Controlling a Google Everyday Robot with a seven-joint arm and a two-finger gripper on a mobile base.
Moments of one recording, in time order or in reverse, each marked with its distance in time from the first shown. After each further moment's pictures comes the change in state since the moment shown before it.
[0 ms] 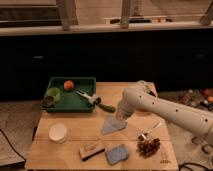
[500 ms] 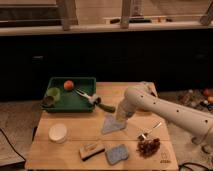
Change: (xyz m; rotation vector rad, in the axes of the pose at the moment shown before) arm 0.007 0.000 0.011 -0.014 -0.030 0.016
